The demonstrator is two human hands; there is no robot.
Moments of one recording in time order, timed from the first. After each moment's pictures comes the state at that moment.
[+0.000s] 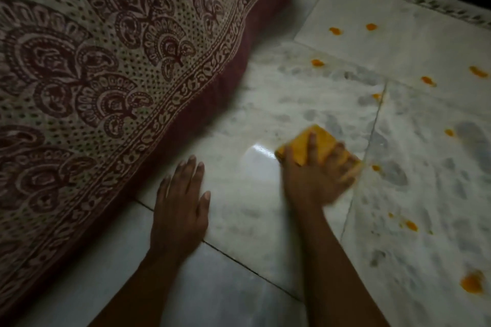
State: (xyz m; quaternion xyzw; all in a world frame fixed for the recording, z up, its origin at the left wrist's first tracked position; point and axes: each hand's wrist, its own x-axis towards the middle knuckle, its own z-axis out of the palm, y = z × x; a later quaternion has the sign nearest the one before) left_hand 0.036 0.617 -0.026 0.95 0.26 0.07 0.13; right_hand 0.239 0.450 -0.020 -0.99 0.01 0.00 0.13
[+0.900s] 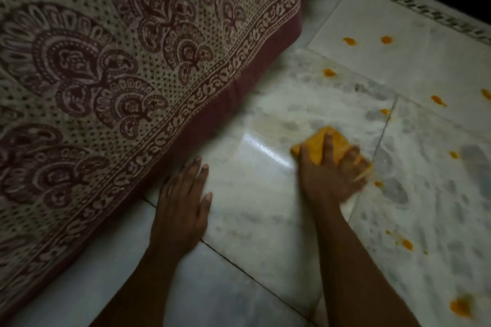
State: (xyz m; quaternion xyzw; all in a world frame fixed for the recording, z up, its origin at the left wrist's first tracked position) left_hand 0.036 0.622 -0.026 0.95 0.26 0.09 0.17; right_hand 0.274 0.441 -0.006 -0.99 0.03 0.03 0.12
